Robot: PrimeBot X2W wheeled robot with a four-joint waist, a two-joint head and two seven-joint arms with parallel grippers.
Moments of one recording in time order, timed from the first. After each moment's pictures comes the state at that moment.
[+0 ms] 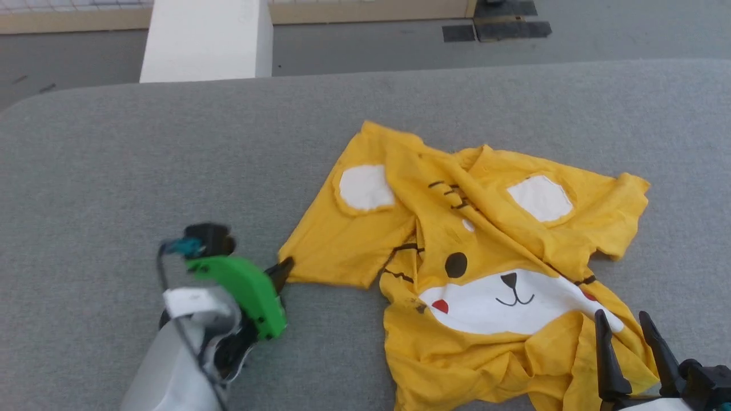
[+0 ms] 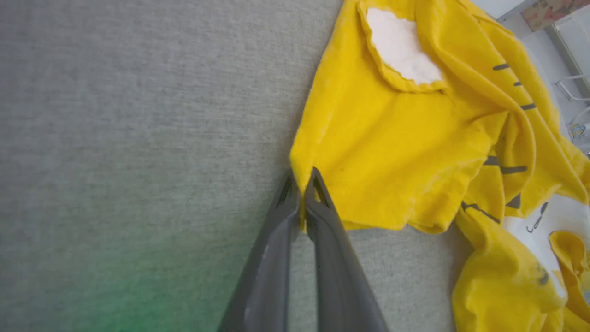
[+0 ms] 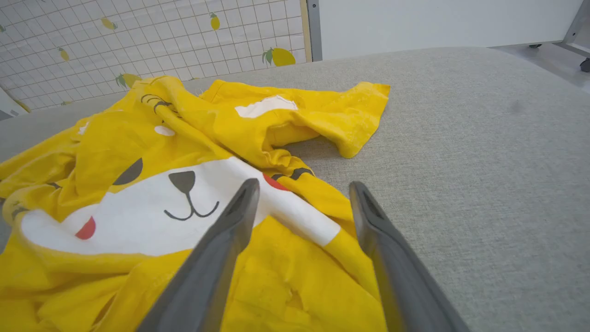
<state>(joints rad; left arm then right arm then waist) -0.37 0.14 -0.21 0.45 -0.65 -0.12 0.36 0.19 -0.05 -0.12 0.07 0.18 0.13 -0.25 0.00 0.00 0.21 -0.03</state>
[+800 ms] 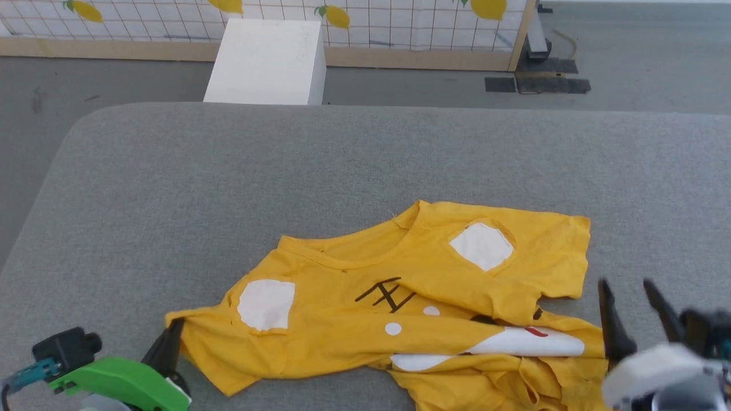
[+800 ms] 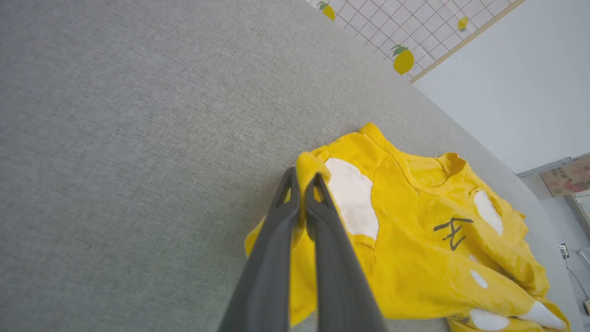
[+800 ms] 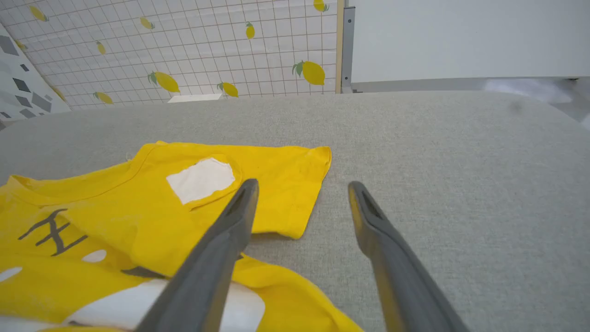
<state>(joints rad) 0.13 0.23 0.06 -0.05 -0.82 -0.01 0.25 0.12 -0.05 -0.15 -0.02 0.14 0.13 0.00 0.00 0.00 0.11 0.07</state>
